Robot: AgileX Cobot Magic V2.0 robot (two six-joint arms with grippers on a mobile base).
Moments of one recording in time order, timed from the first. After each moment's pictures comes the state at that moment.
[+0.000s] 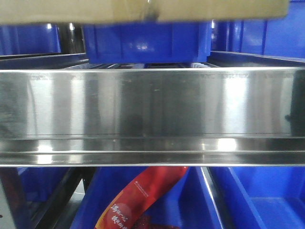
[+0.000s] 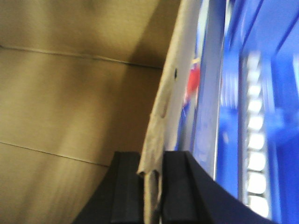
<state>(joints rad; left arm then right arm) -0.28 1.55 -2.04 0.12 1.23 -0.24 0.40 1.51 -2.00 -0.01 1.25 0.16</state>
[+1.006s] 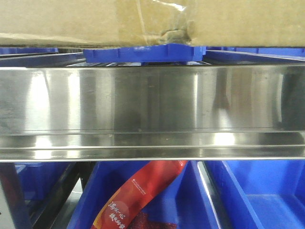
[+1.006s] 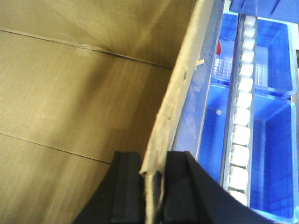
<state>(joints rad) -0.62 1.30 -1.74 0.37 1.28 -0.44 0.50 1.26 -1.68 -0.05 1.27 0.16</state>
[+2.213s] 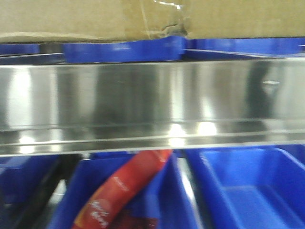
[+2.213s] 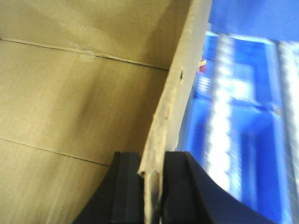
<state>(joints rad) -0.62 1.29 -1.74 0.39 1.26 -0.44 0.50 1.26 -1.68 -0.06 1.17 0.15</state>
